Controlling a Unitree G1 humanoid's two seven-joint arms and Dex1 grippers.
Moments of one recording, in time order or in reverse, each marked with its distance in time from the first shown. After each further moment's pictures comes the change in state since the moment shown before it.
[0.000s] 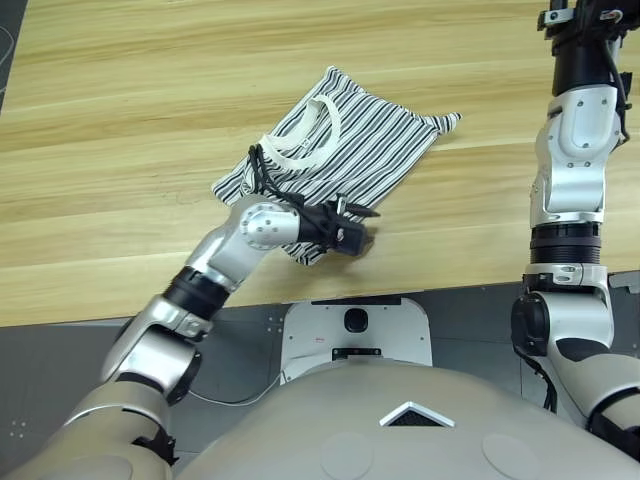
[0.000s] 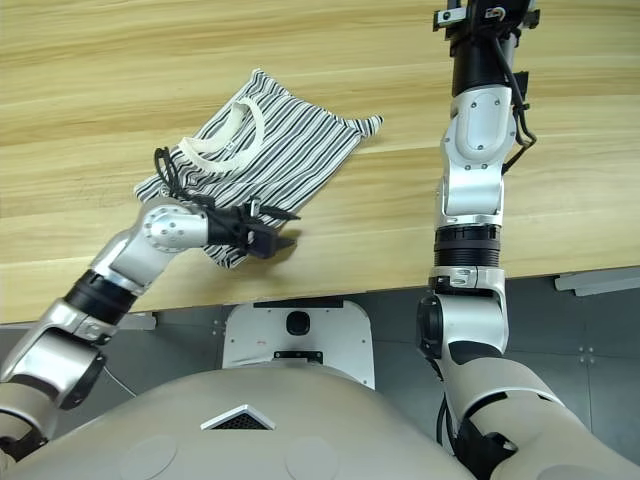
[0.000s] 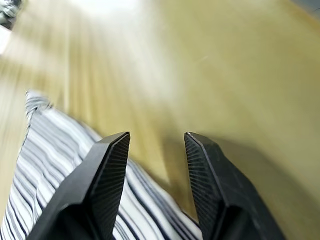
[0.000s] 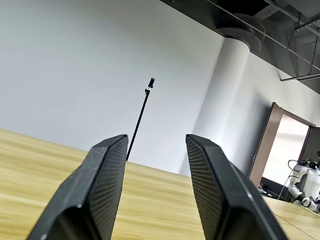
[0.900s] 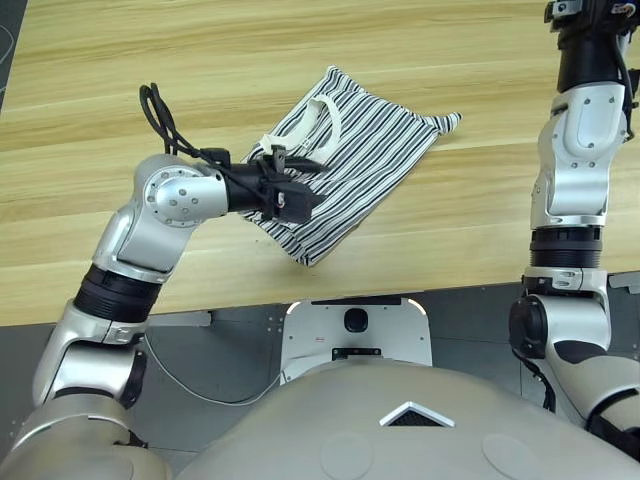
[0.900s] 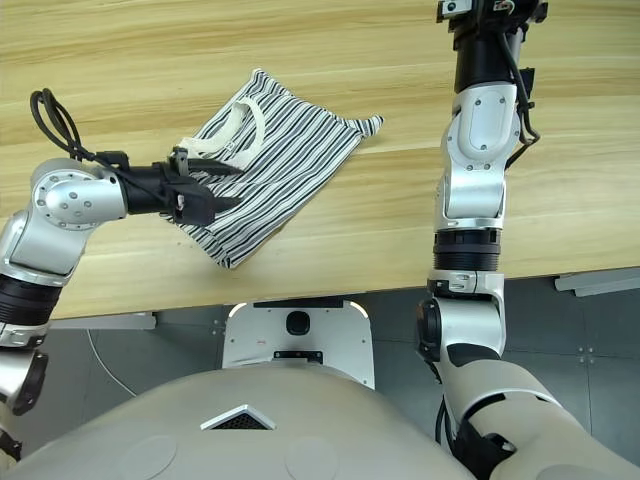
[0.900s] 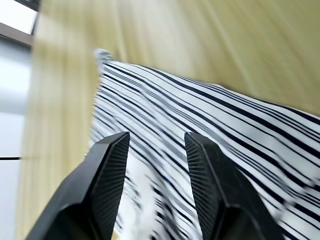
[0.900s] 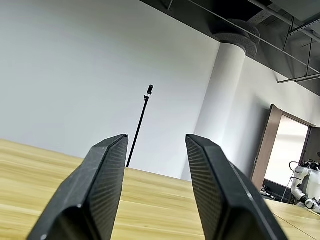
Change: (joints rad) left arm 0.132 0.421 0.236 -0.425 -0.148 0.019 -0.268; right arm 0.019 0.009 0.003 -0.036 0.006 0.021 -0.005
